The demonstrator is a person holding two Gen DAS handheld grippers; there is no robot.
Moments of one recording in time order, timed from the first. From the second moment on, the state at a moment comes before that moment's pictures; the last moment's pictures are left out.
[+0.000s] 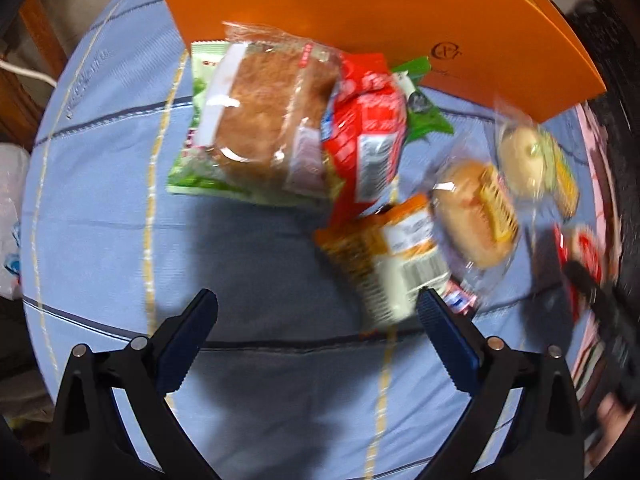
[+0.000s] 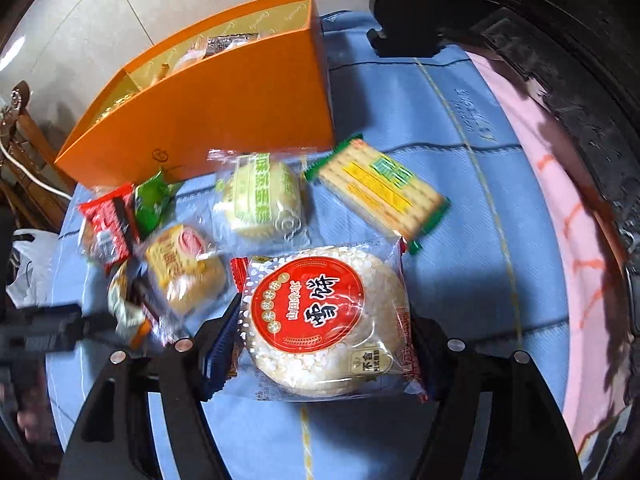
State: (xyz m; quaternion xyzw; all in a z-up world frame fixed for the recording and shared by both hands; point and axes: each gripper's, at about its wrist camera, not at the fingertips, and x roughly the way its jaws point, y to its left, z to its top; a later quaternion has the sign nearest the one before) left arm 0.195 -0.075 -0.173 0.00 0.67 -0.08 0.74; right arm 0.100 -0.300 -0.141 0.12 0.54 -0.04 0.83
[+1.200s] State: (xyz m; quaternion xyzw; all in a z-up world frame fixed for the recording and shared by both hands) left arm 0.176 -0.045 -0.090 0.01 0.57 -0.10 0.82; right arm 0.114 -0.253 -0.074 0.09 0.47 0.05 0.88
